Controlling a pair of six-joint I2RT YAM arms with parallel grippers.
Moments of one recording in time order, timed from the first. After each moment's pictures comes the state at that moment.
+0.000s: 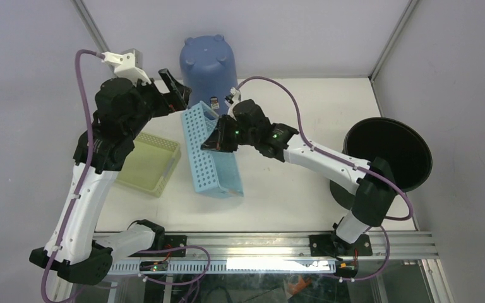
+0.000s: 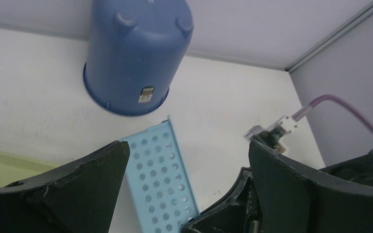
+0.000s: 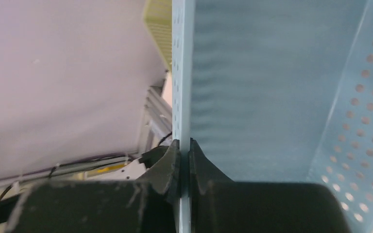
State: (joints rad) left arm -0.39 1.08 1.52 -0.66 -0.12 -0.45; right arm 0.94 1.65 1.47 -0.37 -0.19 0.91
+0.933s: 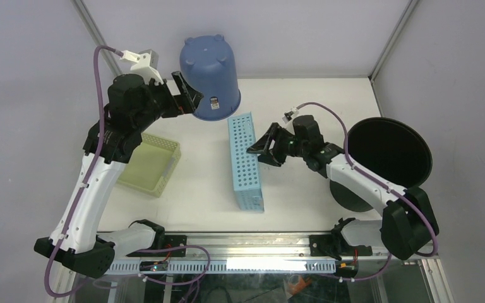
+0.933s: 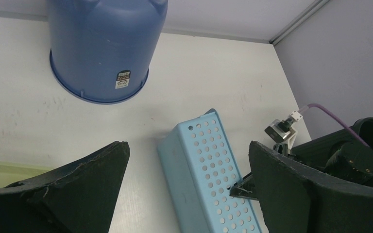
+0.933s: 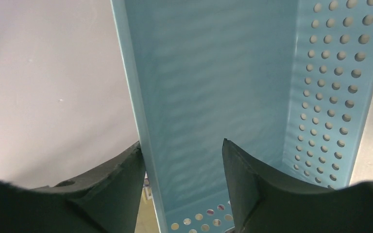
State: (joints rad) left arm -0.39 1.13 1.54 -0.67 0.02 -0.45; right arm 0.57 1.27 0.82 -0.09 -0.50 1.11
